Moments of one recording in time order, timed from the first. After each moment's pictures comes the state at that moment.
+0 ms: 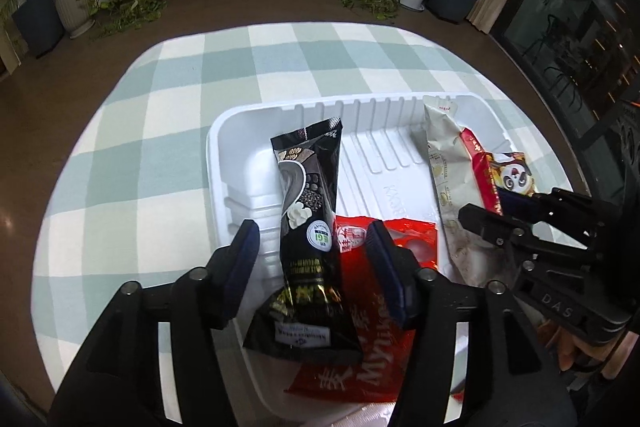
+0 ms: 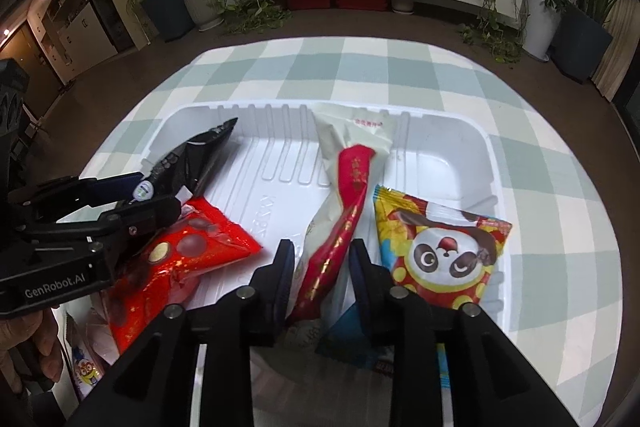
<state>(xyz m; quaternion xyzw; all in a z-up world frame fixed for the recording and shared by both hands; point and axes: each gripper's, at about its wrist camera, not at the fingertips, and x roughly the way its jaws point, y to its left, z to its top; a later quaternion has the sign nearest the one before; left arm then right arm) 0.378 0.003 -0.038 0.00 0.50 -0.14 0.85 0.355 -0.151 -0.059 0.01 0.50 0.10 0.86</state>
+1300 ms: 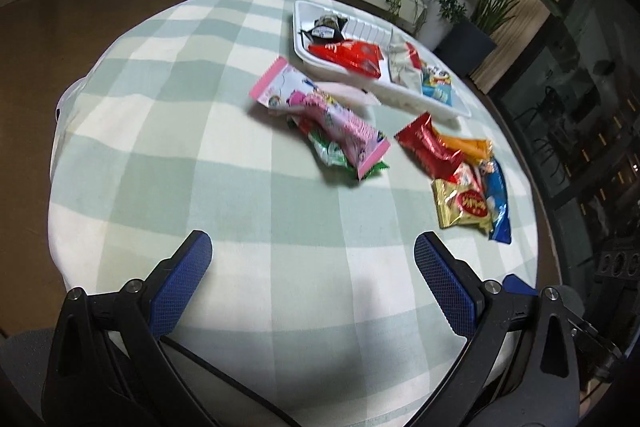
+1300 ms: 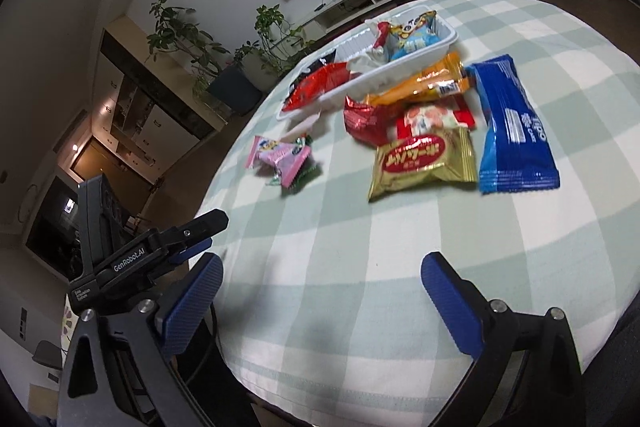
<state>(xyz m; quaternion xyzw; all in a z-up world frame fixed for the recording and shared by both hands) 0.058 0.061 -0.042 -0.14 0.46 -0.10 0.87 0.027 -0.170 -0.064 0.25 0.40 0.19 0.86</state>
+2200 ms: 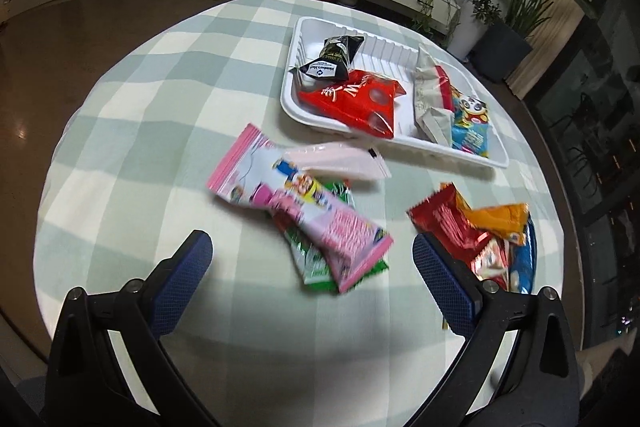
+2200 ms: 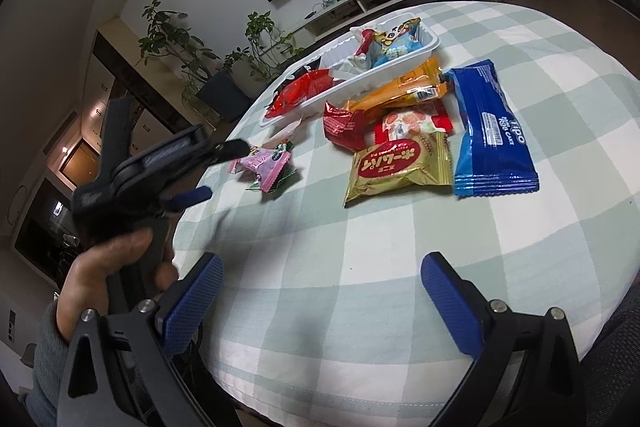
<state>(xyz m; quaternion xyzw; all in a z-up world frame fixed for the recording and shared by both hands) 0.161 0.025 -0.029 -0.12 0.48 -0.03 0.87 0.025 -0.181 -0.068 0.24 0.39 0.17 0.87</state>
